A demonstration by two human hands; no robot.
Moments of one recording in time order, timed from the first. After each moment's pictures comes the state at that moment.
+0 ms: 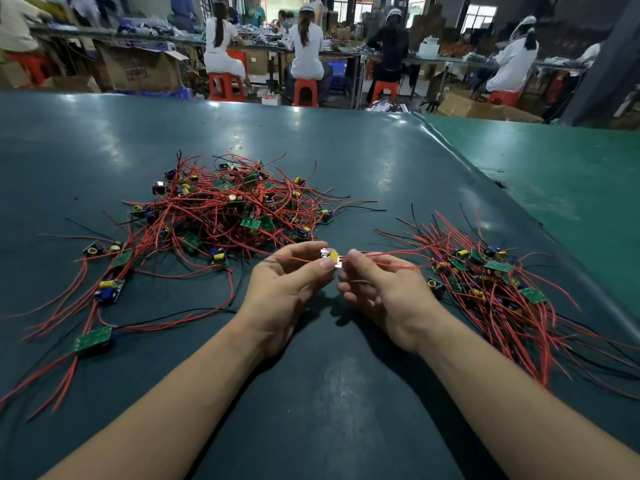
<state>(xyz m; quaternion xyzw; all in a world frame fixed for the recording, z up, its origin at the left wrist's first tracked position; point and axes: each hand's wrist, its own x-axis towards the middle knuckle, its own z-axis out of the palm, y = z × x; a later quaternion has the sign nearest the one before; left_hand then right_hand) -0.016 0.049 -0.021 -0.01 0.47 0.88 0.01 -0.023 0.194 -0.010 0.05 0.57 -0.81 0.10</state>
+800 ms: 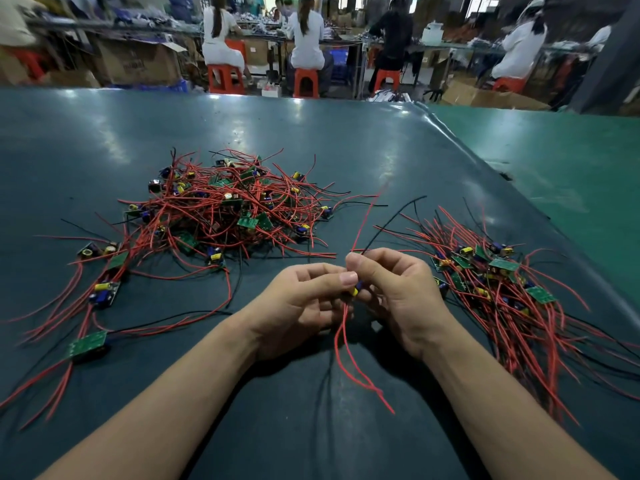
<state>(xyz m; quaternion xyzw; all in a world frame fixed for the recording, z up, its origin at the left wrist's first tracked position) -0.014 0.050 -0.015 0.06 0.51 0.83 0.23 -0.027 0.201 -0.018 -0.02 0.60 -0.80 0.06</state>
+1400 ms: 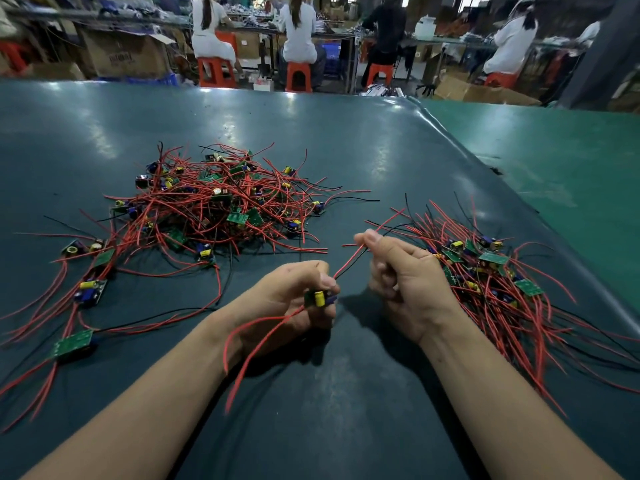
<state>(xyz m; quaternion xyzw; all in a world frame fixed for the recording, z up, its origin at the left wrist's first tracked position) -0.020 0.051 -0.018 0.05 0.49 0.83 0.26 -0.034 0.212 -0.012 0.01 0.55 -0.84 0.03</state>
